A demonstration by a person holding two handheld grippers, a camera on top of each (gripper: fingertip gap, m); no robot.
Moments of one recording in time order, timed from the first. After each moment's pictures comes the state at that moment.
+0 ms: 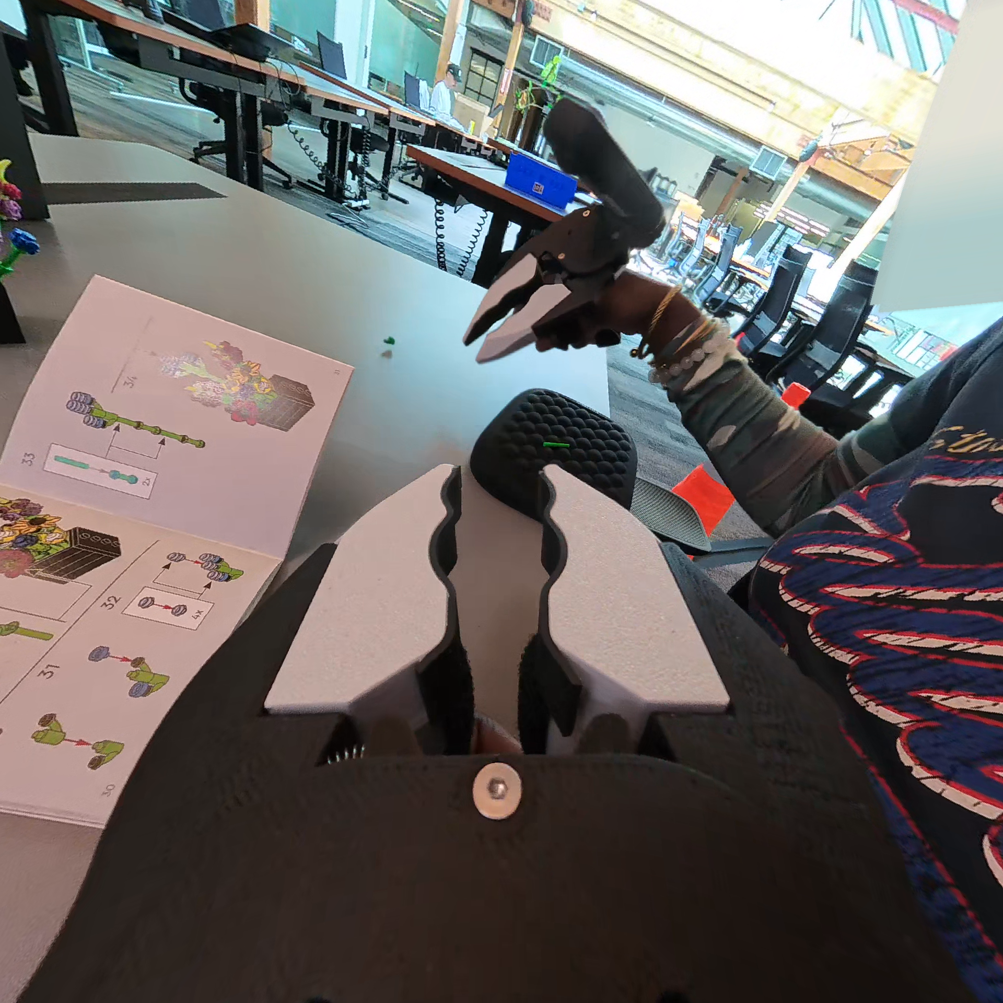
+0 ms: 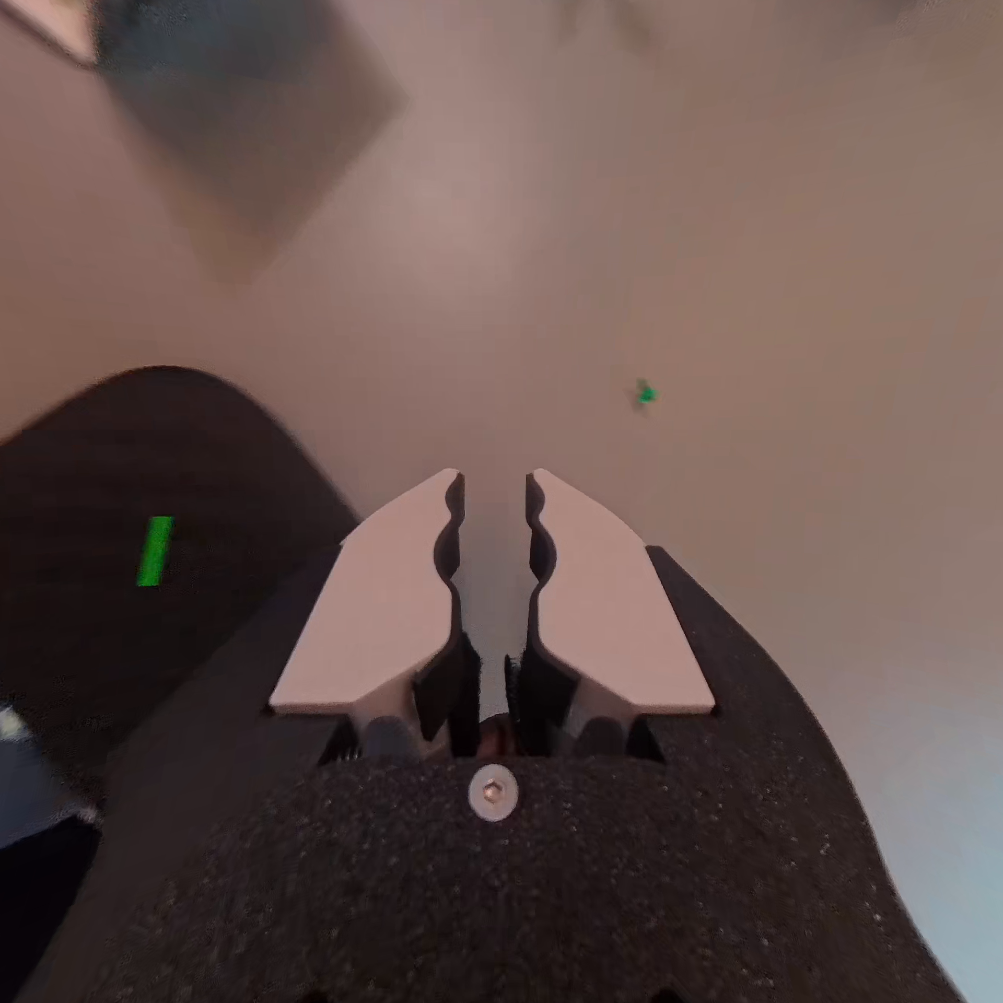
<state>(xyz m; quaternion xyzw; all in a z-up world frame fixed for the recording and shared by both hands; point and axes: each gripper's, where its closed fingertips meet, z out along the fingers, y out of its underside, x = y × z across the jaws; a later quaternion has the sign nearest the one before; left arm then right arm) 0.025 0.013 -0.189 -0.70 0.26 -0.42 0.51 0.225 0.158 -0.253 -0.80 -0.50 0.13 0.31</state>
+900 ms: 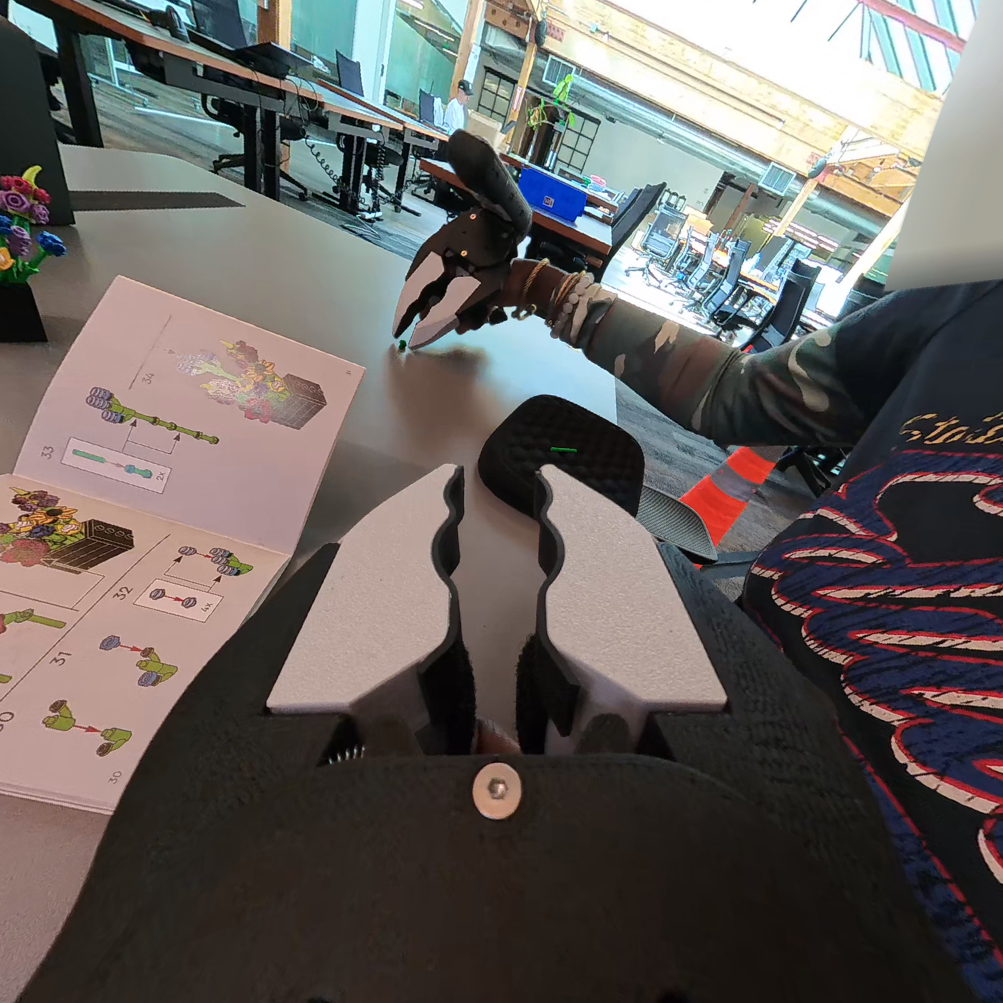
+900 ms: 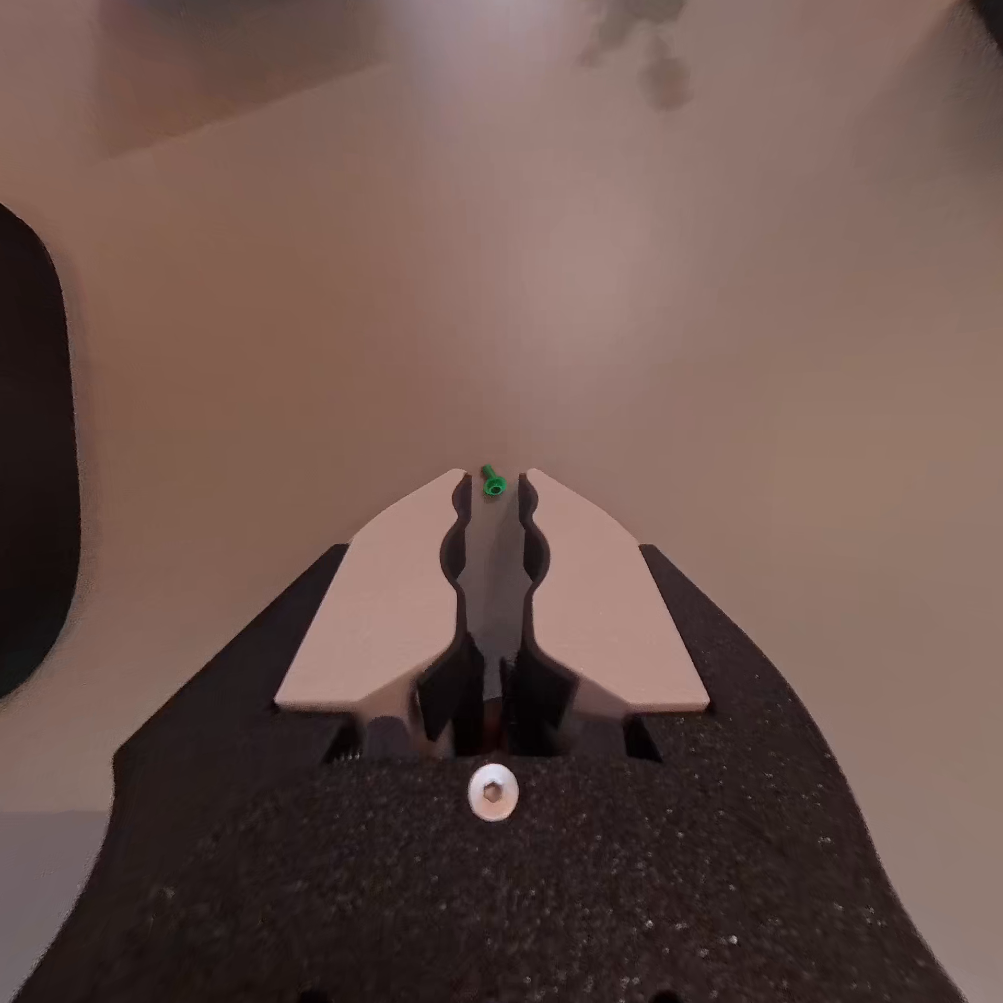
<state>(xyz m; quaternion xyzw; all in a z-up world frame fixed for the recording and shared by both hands) 0.022 0.014 -0.190 -0.70 0.25 -0.42 0.52 0.225 0.245 -0.284 -0.65 -0.66 0.25 0.28</state>
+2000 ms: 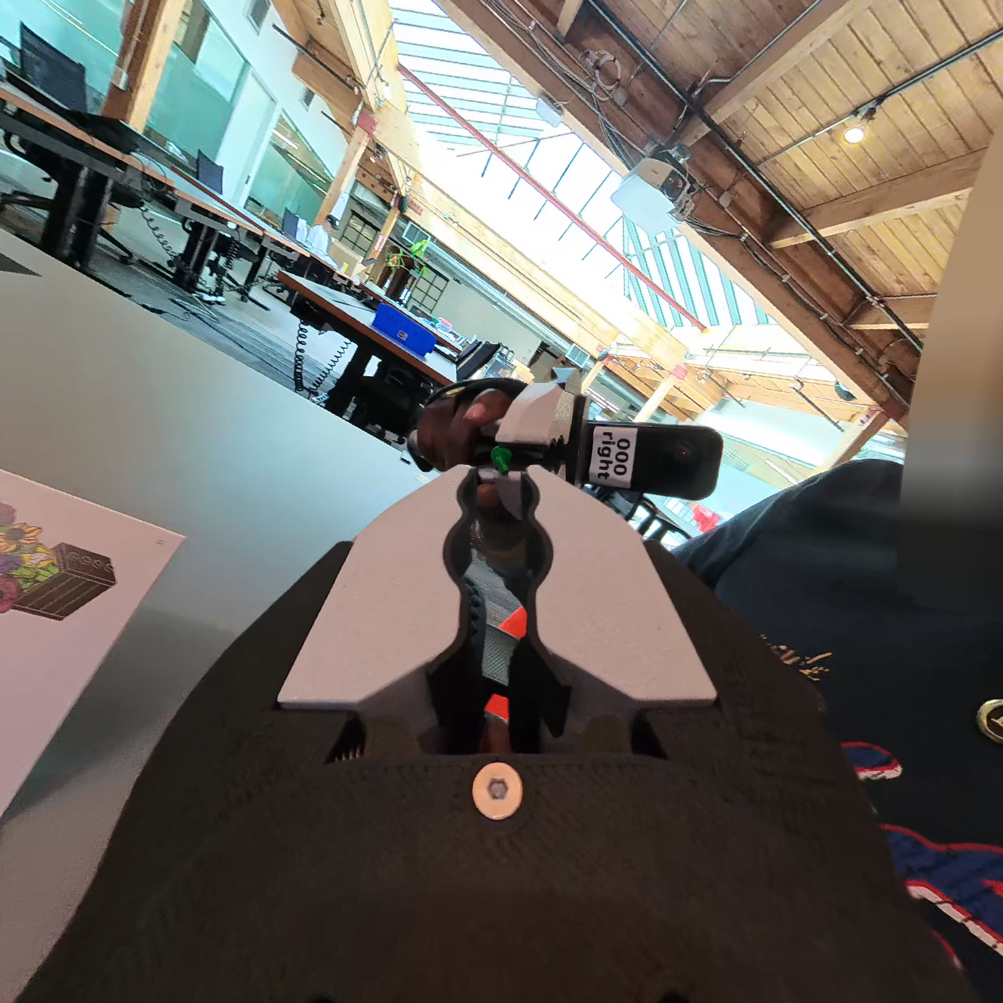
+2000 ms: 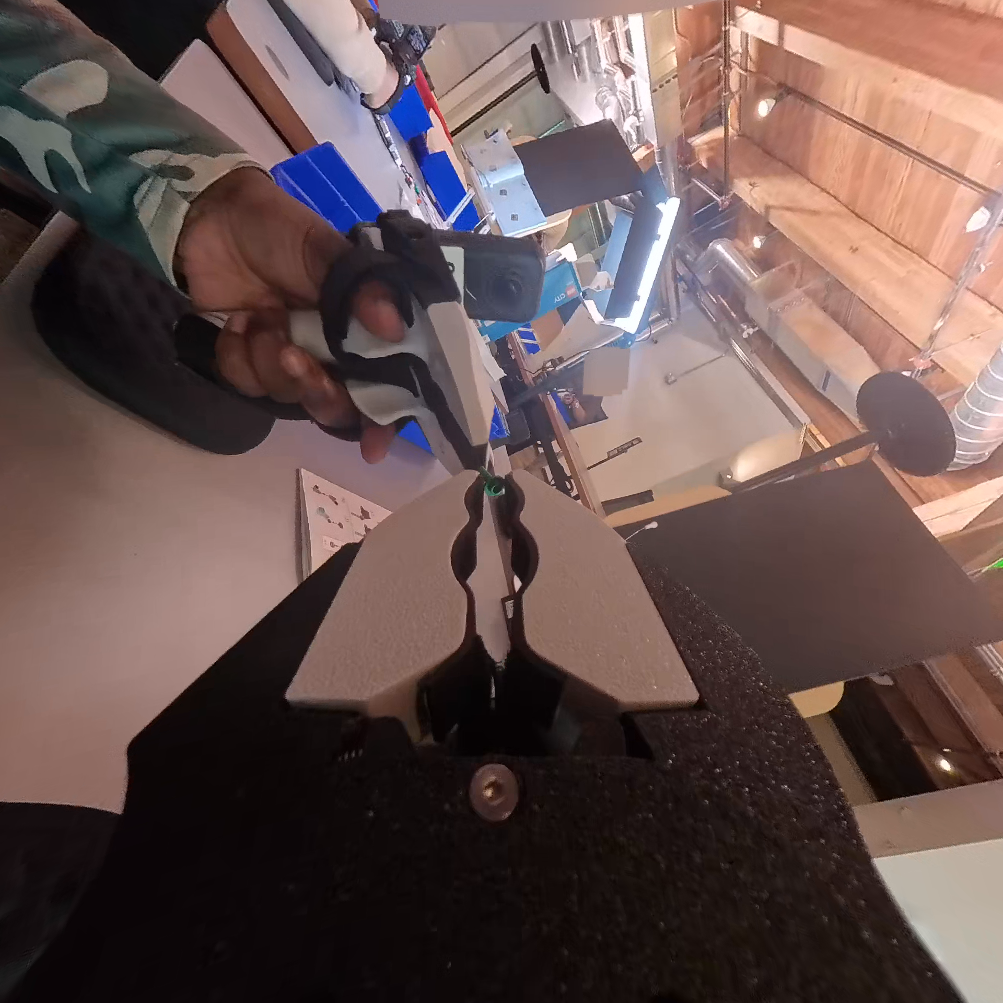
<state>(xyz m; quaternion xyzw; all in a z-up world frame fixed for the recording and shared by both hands) 0.059 0.021 -0.110 -0.59 0.18 -0.61 0.50 0.056 0.021 -0.106 -0.20 -0.68 0.15 0.69</state>
